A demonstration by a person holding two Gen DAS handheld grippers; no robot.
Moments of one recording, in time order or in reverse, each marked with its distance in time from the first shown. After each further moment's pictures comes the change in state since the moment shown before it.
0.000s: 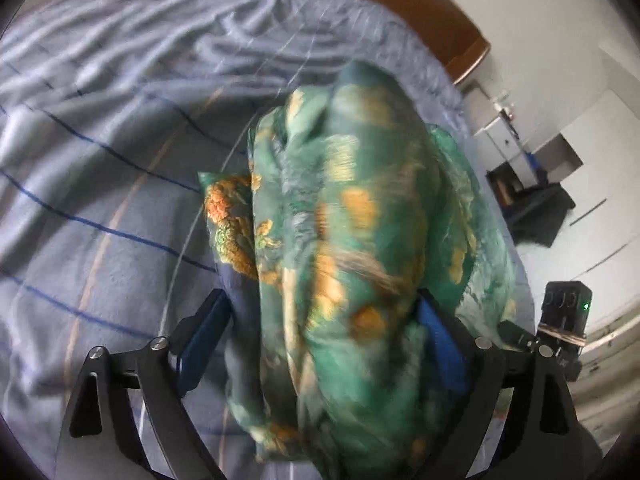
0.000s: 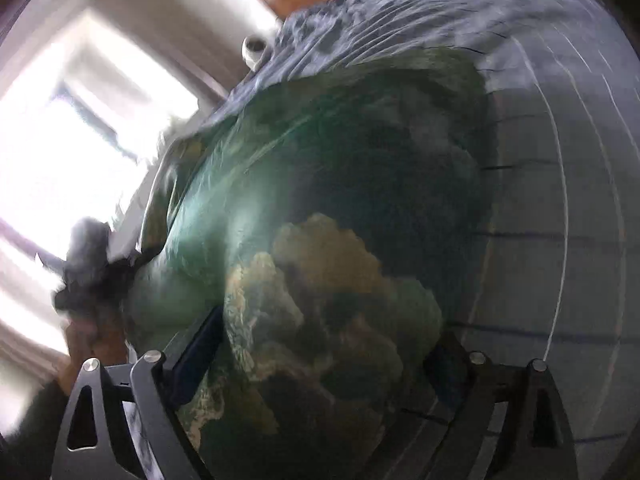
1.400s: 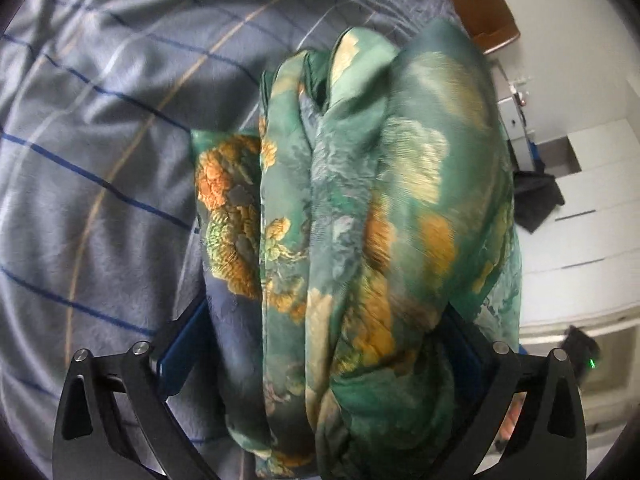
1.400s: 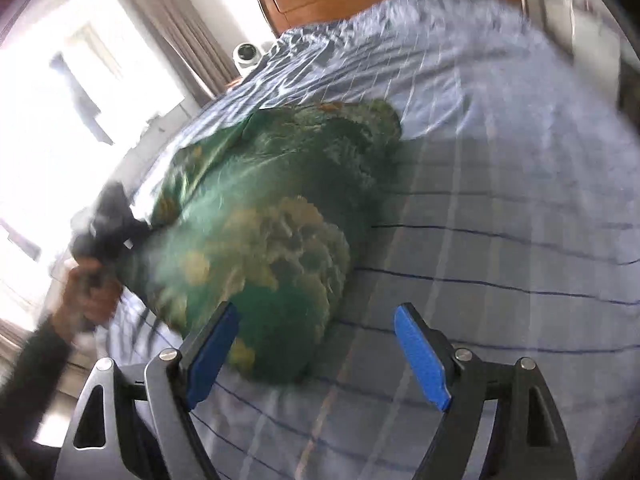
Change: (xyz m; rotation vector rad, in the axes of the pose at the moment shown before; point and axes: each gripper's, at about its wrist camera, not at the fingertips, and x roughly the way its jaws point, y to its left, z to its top) left arm -0.045 0.064 -0.099 -0.217 0.273 -0.082; right arm -0.132 0.074 -0.149 -0.069 -0.015 -0.182
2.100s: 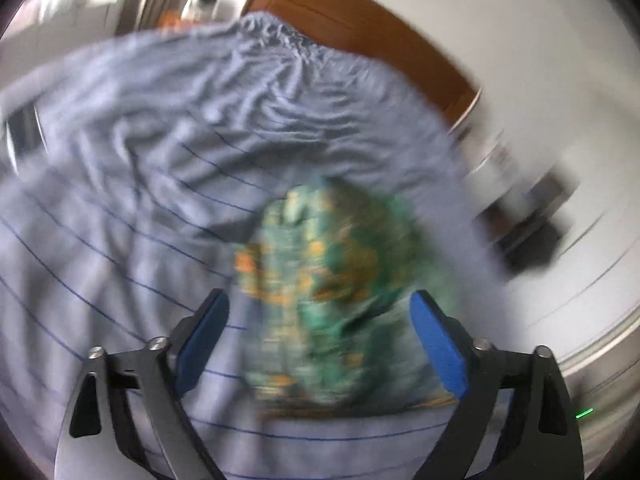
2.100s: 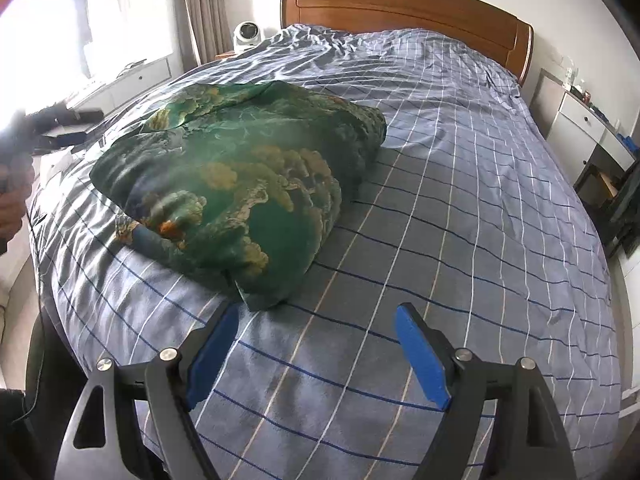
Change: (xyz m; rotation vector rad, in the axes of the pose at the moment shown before) left arm -0.156 -0.043 -0.082 0.096 -0.445 -0.005; right arm -0.040 0.070 -0.069 -0.279 -0.032 -0.359
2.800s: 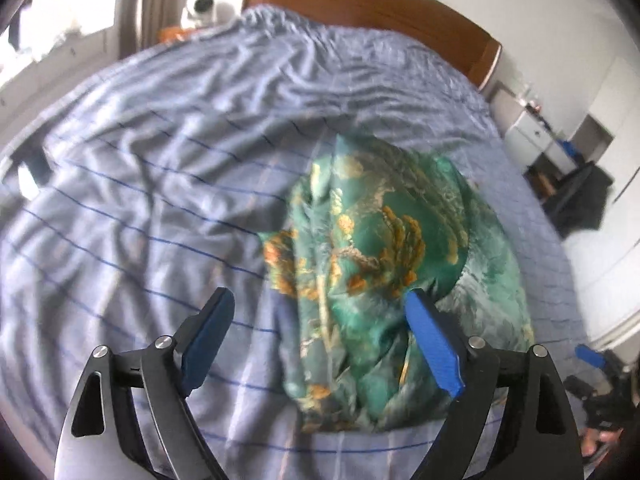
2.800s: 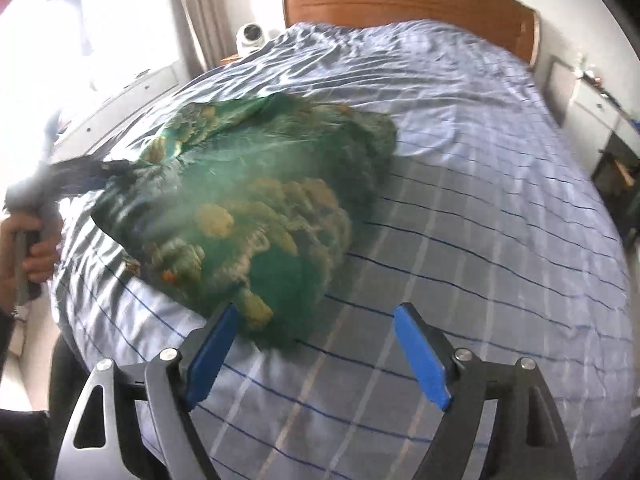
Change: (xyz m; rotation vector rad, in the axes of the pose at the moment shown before) left arm 0.045 -0.029 -0.023 0.250 0.028 0.328; right arm 0.002 -0.013 0.037 0.041 0.011 0.054
